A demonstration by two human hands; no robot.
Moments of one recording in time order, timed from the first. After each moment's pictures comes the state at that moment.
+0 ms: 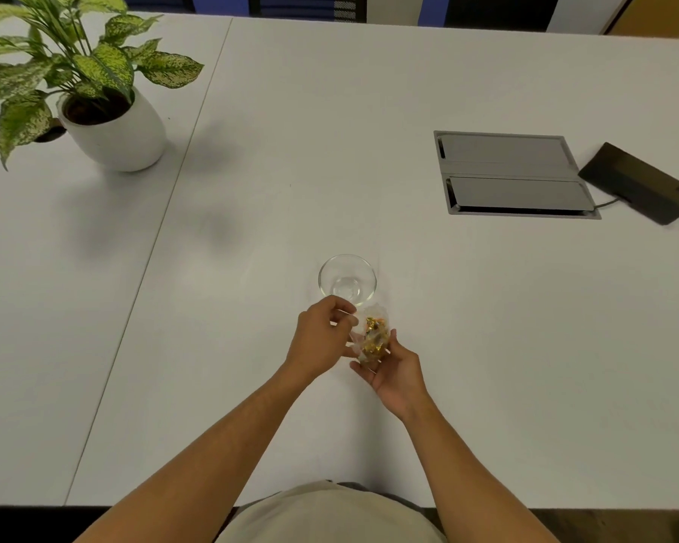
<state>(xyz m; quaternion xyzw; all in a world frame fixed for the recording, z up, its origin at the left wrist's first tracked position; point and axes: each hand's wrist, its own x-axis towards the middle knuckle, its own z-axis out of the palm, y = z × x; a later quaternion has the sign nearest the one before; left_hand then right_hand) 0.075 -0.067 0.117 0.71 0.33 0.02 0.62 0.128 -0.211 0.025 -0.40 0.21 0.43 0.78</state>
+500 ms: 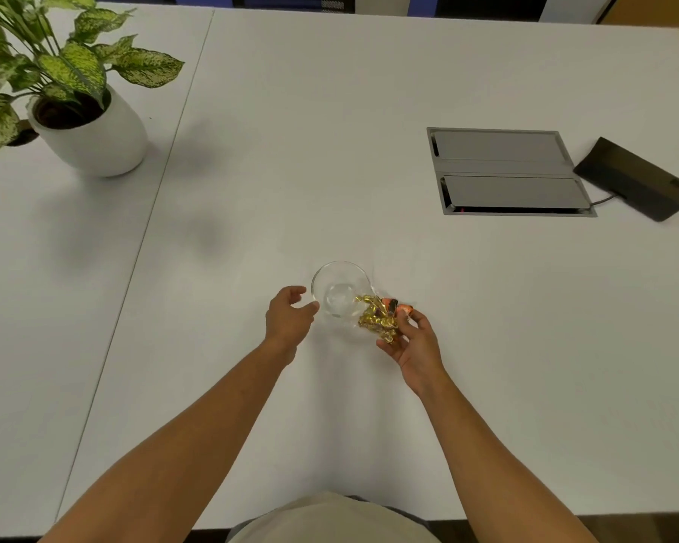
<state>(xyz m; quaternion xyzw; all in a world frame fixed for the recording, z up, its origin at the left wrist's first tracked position) 0.112 -0.008 0.058 0.61 0.47 0.04 0.63 0.188 -0.208 0.040 -0.54 0.21 0.32 0.75</state>
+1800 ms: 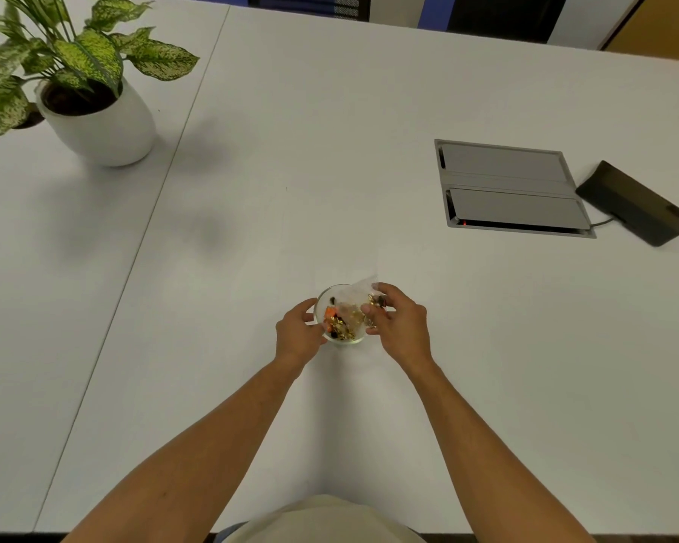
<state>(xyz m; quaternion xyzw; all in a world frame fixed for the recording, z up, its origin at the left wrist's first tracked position) 0.108 -0.022 0.039 0.62 0.45 0.03 0.64 0.201 -0.165 0.074 -0.81 -0.10 0.21 0.53</state>
